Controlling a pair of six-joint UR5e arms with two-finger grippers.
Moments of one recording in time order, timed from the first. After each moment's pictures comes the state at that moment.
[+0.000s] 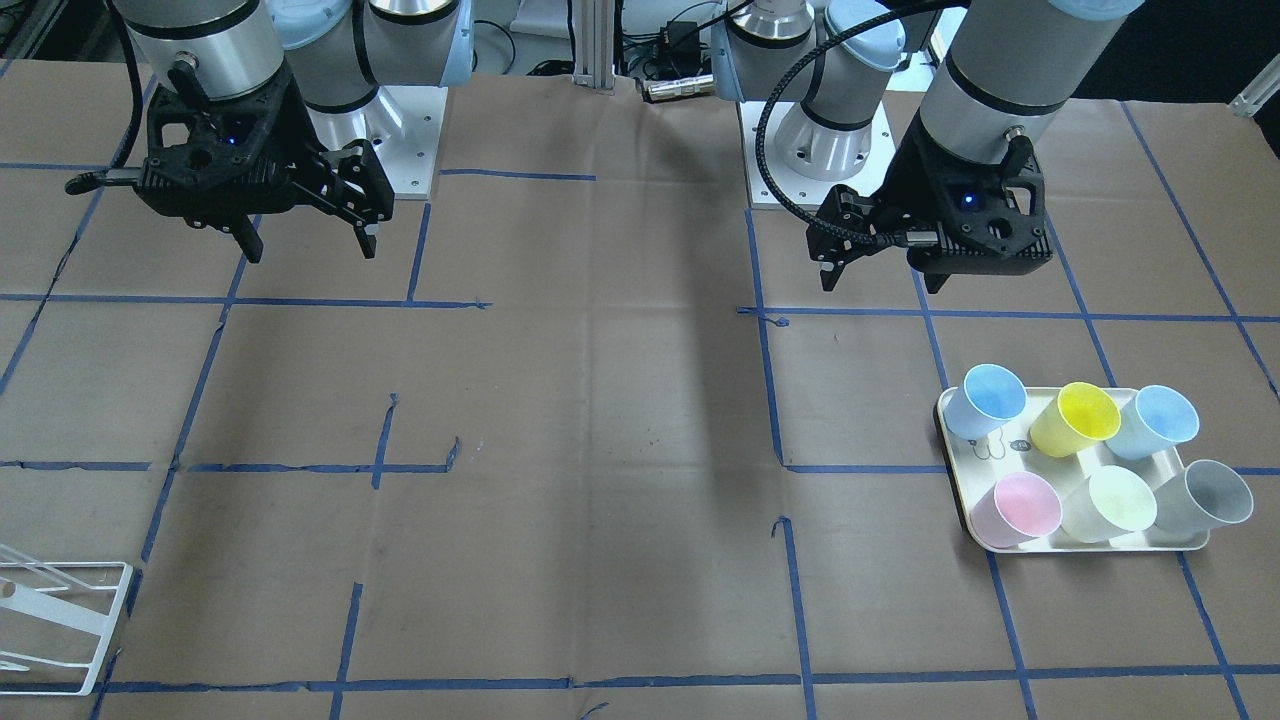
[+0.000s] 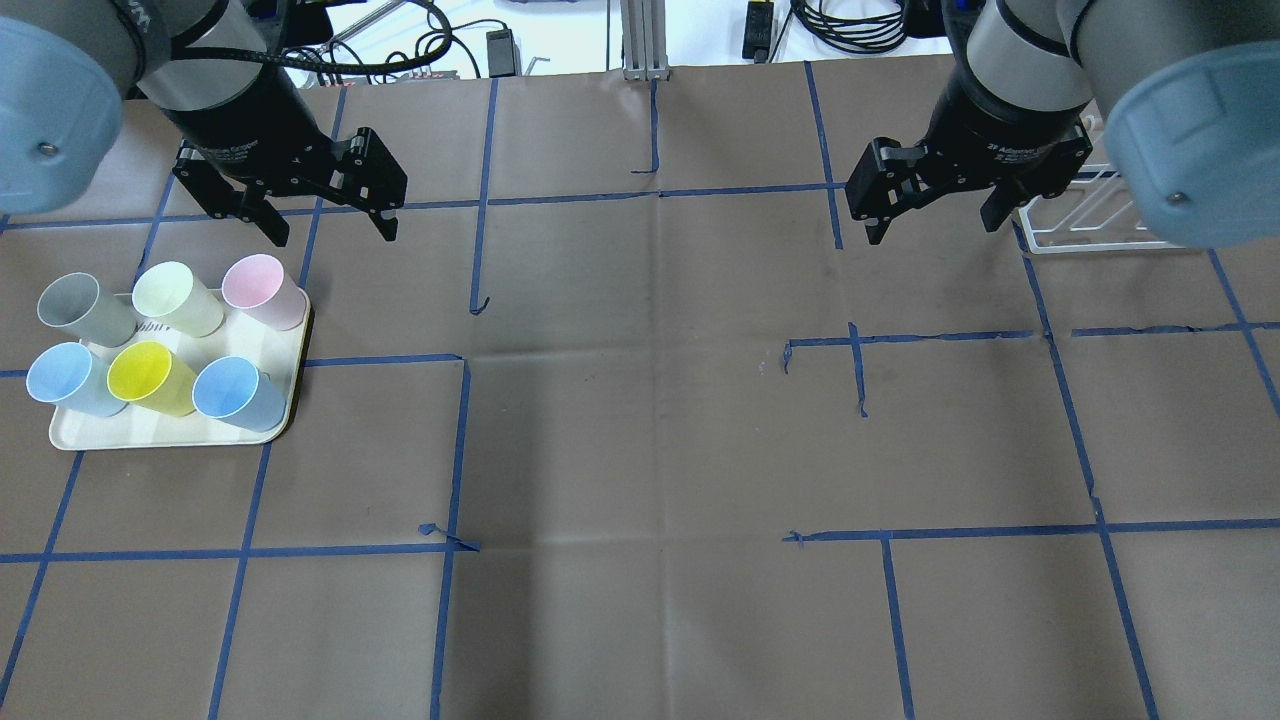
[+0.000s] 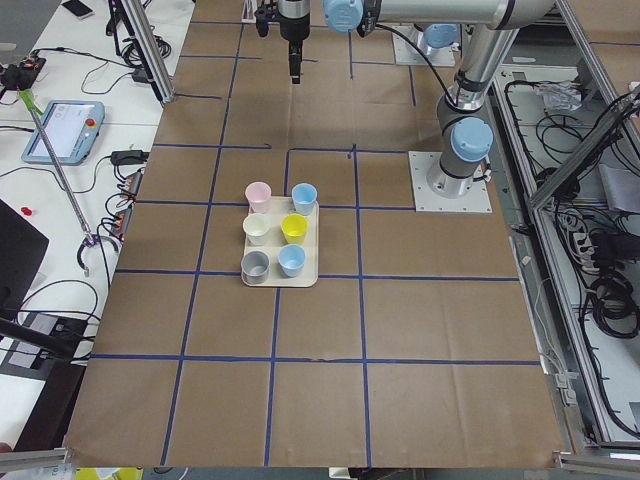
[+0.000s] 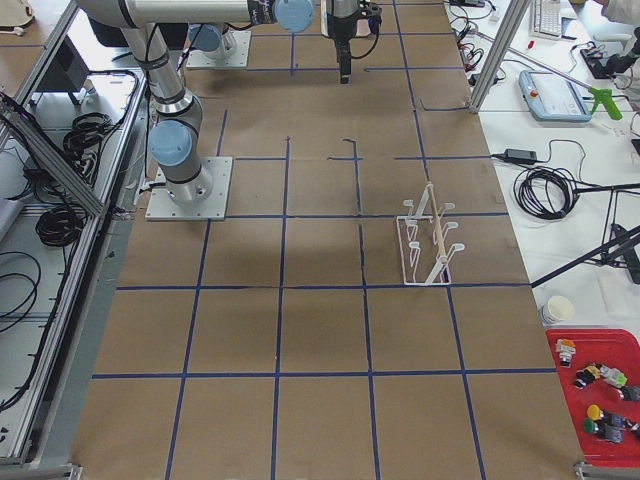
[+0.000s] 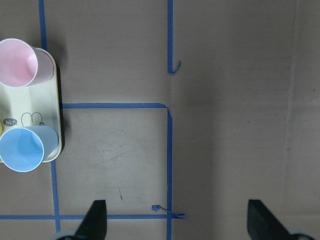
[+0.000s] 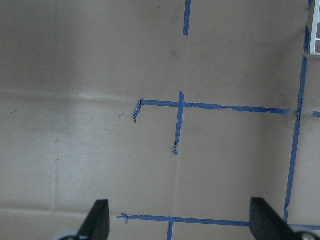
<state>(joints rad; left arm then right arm) -1.55 -1.61 -1.54 -1.57 1.56 0.02 1.60 -1.61 1.62 -1.66 -1.57 -0.04</state>
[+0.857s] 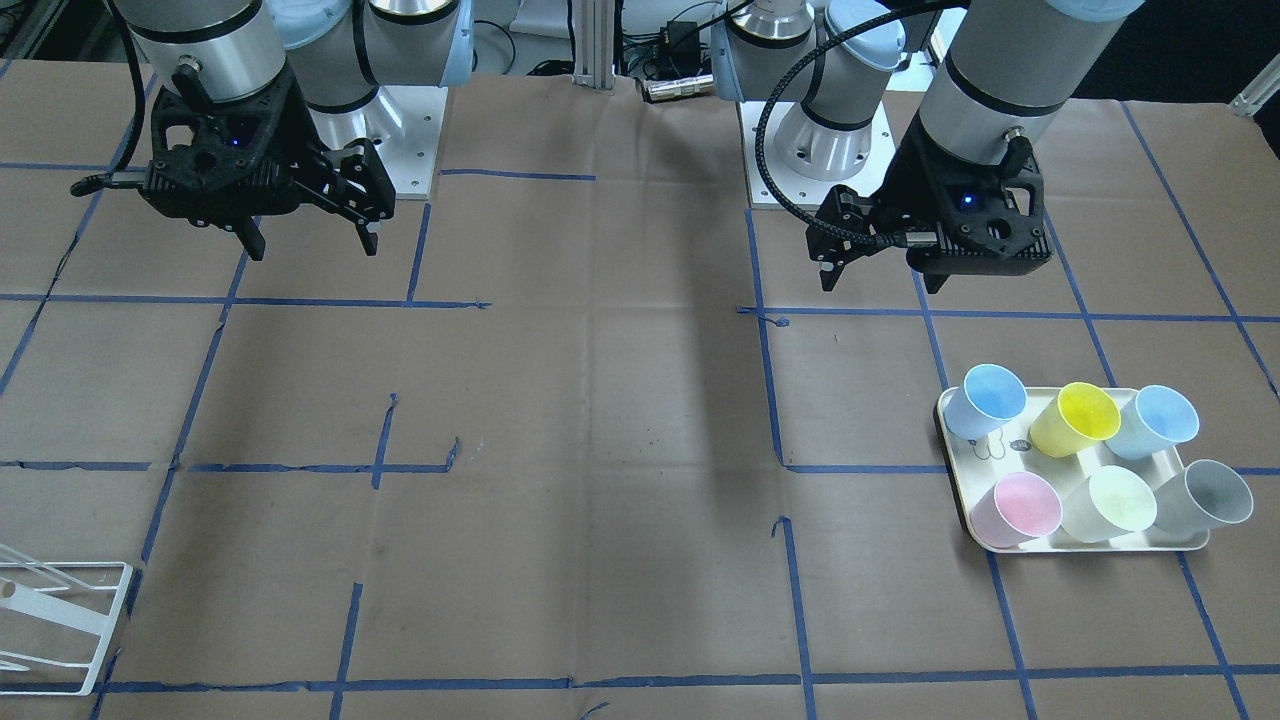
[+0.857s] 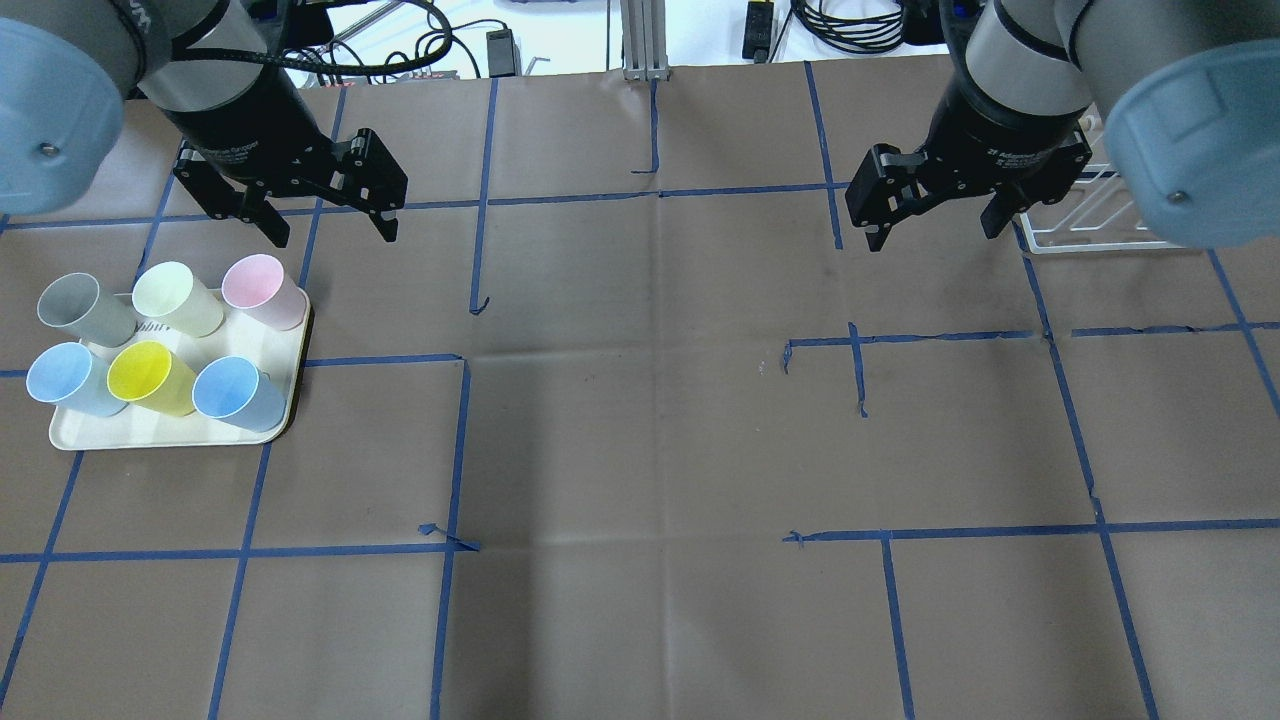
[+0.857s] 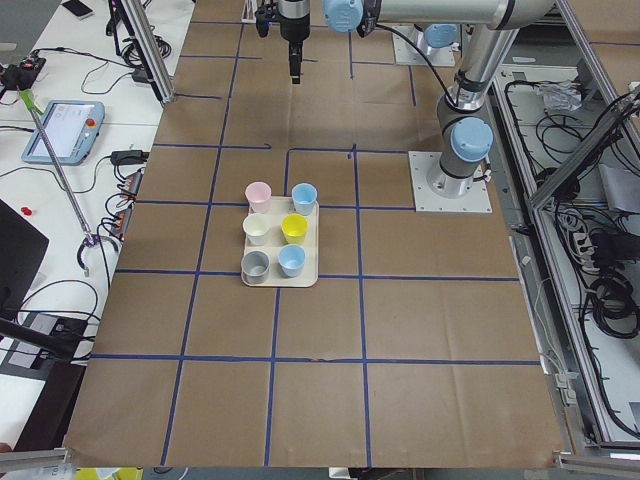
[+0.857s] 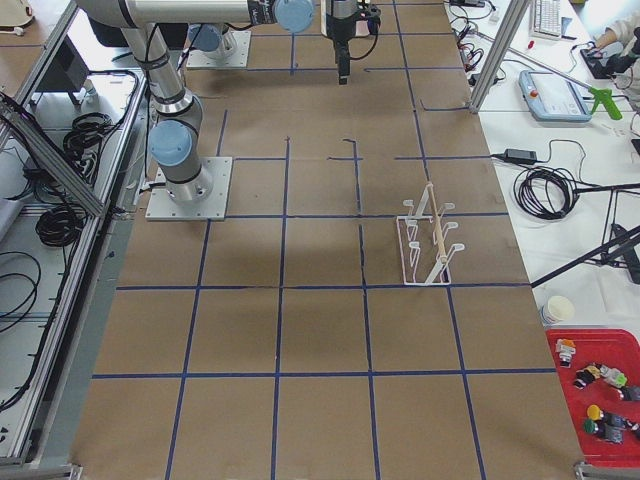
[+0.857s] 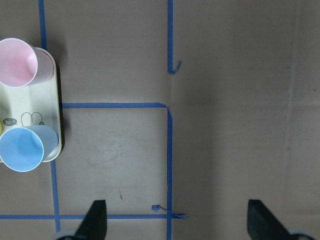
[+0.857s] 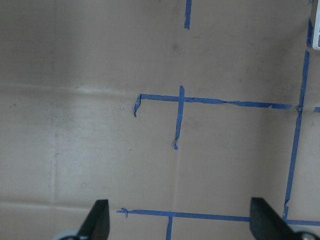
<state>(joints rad) -1.55 -1.61 -1.54 -1.57 1.56 0.03 1.60 -1.61 1.62 -1.64 -1.57 -0.05</state>
